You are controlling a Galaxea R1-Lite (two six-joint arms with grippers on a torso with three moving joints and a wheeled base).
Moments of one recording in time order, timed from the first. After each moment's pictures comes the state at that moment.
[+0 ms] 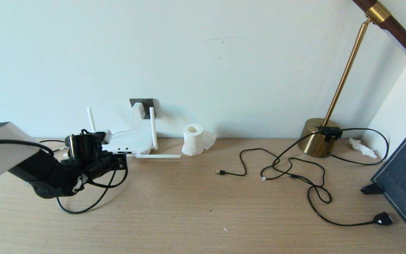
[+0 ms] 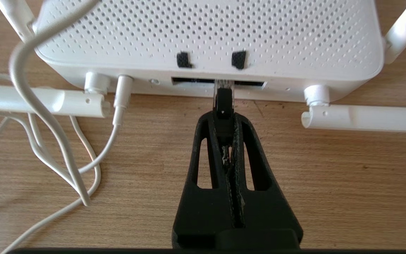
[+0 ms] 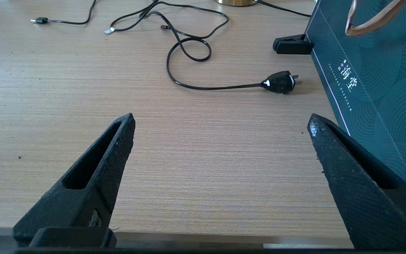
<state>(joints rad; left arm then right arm) 0.03 2.21 -1.00 -0.80 0.00 0.05 0.00 0.00 -0.08 0.18 -0.01 0.01</state>
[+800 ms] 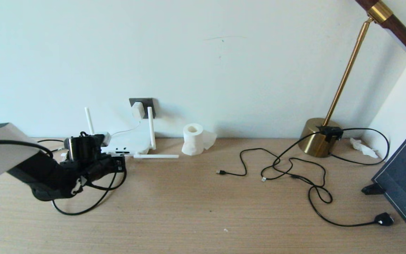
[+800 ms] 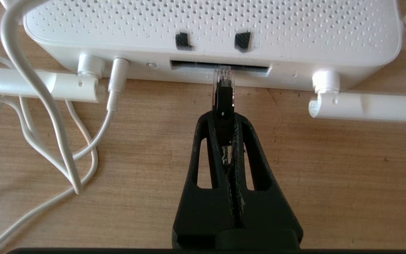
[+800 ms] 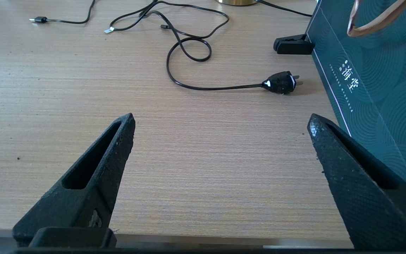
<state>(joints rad) 0.03 2.19 -0.97 -0.79 0.00 0.05 0.00 0.00 -0.08 0.18 -0.01 0.01</state>
